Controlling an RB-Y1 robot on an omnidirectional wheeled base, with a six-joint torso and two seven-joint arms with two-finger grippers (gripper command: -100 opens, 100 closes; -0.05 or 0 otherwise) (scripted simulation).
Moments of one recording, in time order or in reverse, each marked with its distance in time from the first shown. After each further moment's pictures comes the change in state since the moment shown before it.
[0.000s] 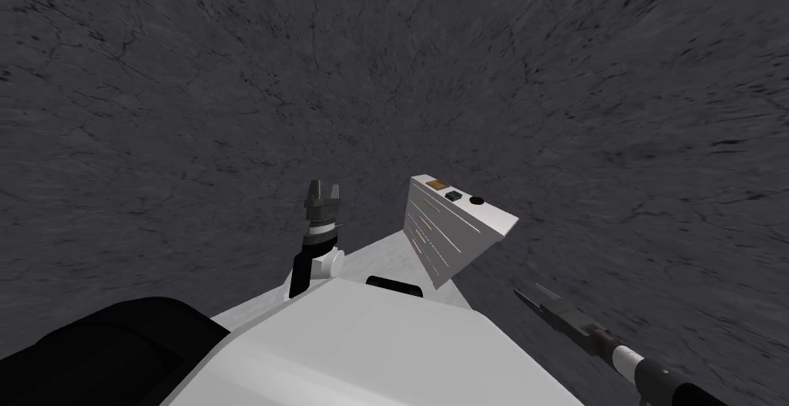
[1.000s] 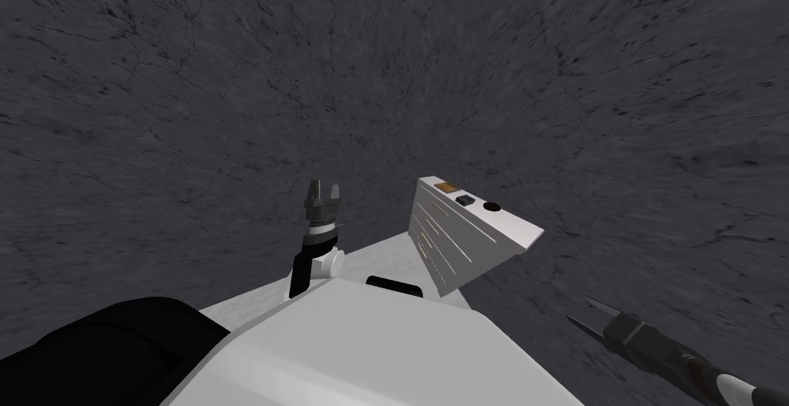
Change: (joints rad) left arm 0.000 0.000 0.000 0.000 0.000 0.000 0.000; right arm 0.055 -0.245 -0.024 0.206 0.055 -0.059 0.114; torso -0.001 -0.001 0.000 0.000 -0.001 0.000
